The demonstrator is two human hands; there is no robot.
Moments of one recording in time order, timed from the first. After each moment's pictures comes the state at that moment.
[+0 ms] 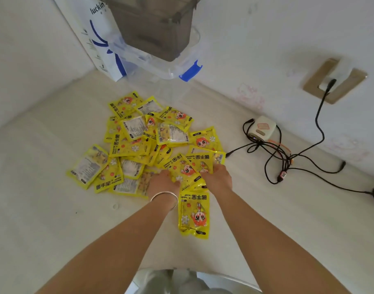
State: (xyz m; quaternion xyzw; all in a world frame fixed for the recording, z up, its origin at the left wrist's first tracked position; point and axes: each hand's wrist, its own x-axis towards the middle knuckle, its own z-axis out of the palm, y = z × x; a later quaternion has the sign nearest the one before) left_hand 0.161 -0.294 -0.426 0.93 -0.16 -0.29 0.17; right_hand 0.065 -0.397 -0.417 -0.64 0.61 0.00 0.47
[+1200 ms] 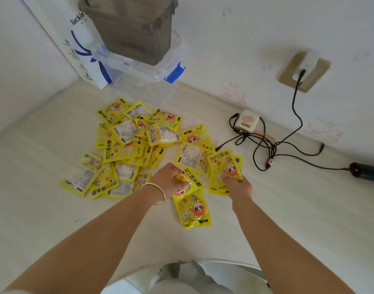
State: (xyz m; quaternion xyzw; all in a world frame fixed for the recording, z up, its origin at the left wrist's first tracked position) left_hand 0.171 -0.289 -0.390 0.81 -0.44 -0.36 0.13; right_hand -0.005 -0.388 -0.421 -0.39 0.68 -0.22 0.58
